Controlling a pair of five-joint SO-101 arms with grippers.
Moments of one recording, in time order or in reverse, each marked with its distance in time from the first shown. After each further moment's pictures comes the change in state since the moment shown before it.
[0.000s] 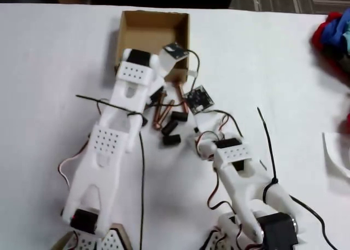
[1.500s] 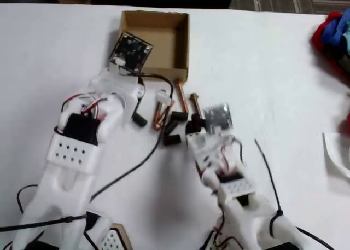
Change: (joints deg) left arm 0.5 -107.8 107.3 -48.4 15.6; right arm -3.1 -15.8 26.8 -42.4 -17.7
